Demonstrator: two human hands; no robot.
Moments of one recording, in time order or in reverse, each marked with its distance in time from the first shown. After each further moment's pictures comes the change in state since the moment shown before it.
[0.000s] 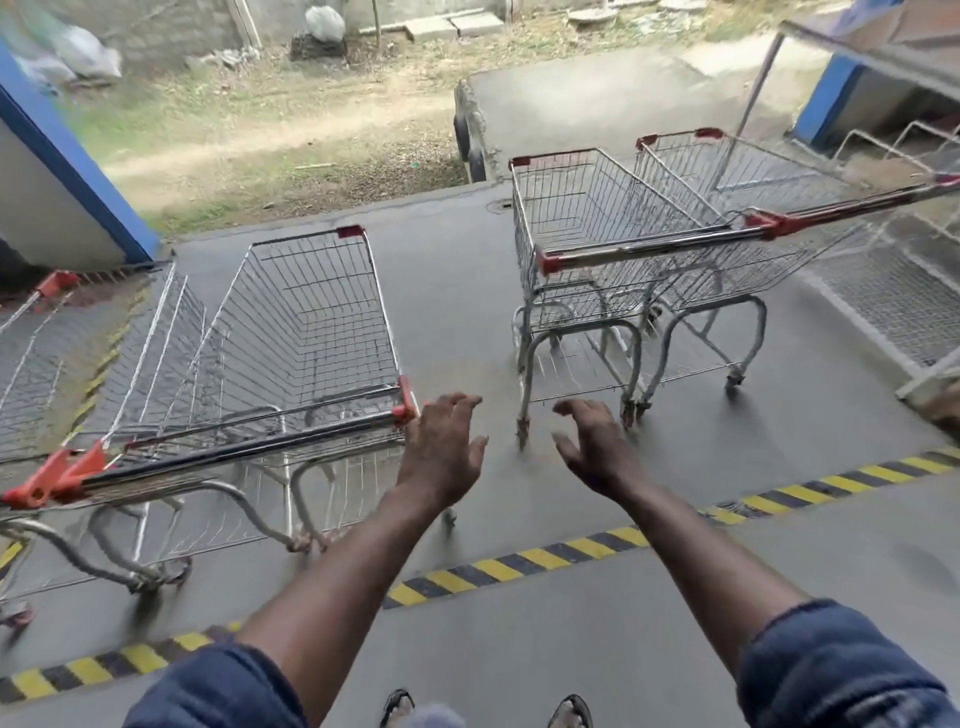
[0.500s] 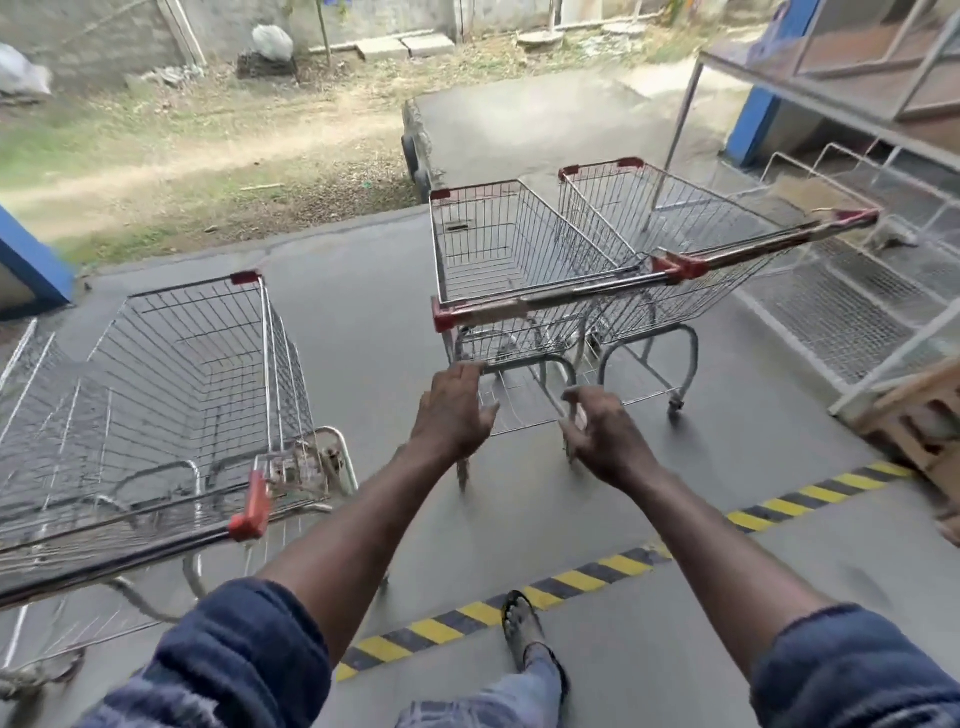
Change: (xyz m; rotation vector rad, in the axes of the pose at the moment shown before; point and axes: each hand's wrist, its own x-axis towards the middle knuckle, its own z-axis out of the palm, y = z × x) left_hand 0.194 0.158 0.050 -0.118 -0.085 0.036; right_hand 0.084 0.157 -0.123 -0.032 0.070 0.066
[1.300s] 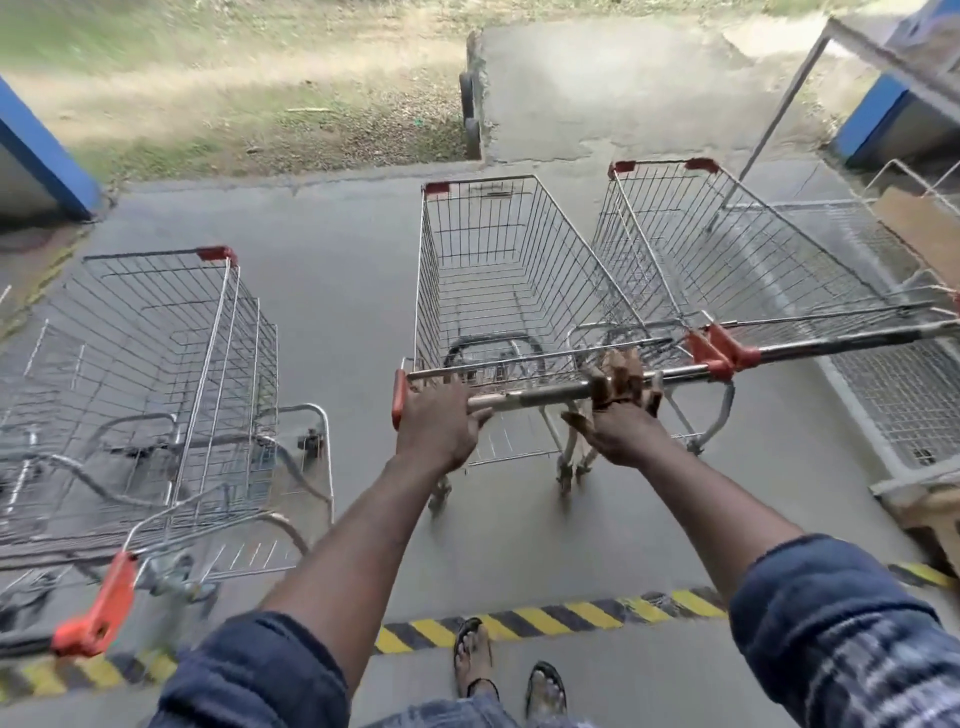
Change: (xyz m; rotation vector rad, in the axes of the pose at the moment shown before) left_hand 0.178 0.006 0.064 0.276 -0.042 -0.246; right_hand 0.232 0.152 -0.006 -0.432 -0.511 0.087
